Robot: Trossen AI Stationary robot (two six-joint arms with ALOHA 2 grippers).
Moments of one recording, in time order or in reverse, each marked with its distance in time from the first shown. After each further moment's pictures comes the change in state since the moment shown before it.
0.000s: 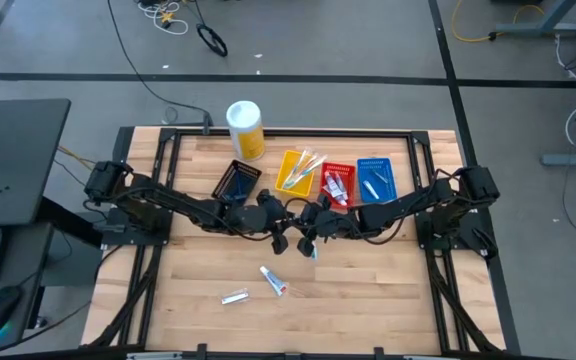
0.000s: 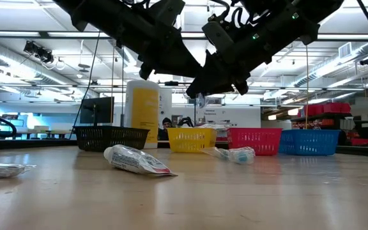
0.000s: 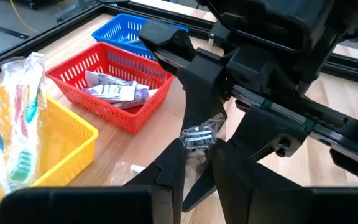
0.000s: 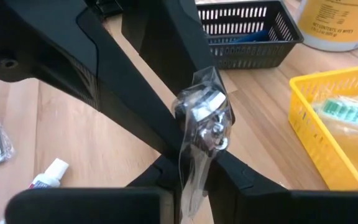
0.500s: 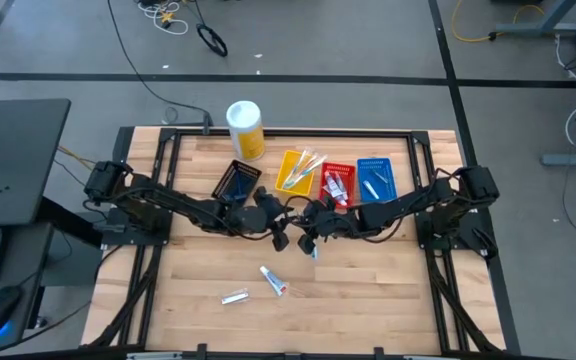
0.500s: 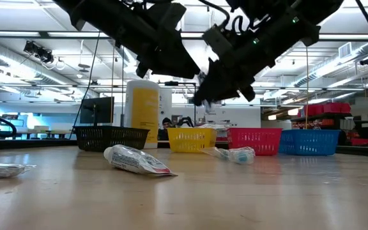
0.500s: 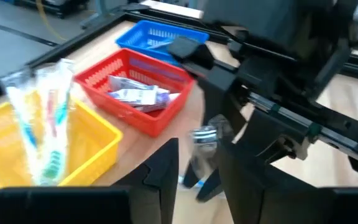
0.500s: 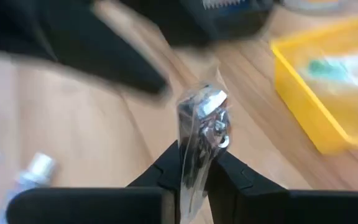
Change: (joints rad) left arm -0.001 0.000 0.000 -0.008 -0.091 0.008; right arm -0.002 -0.001 -0.004 -0.054 0.004 0.120
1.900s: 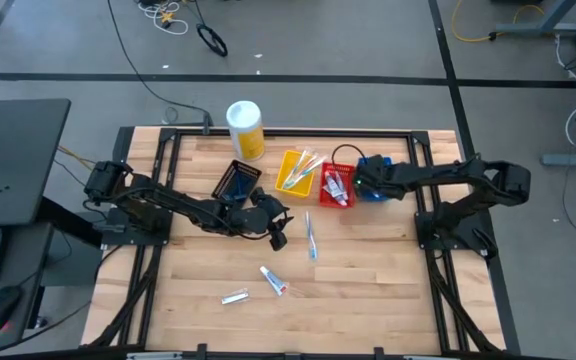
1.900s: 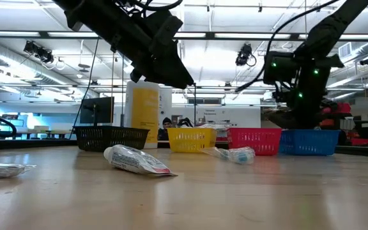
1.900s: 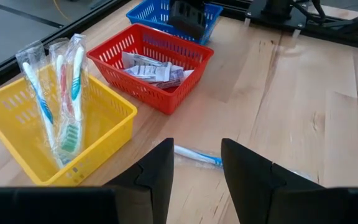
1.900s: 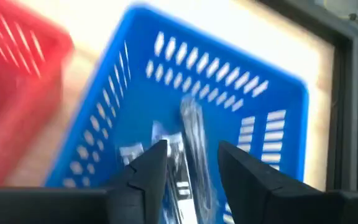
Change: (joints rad) left arm 0.001 0.000 0.000 -0.100 -0.014 -0.031; right arm -0.549 -0.292 -0.298 -0.656 0.205 0.189
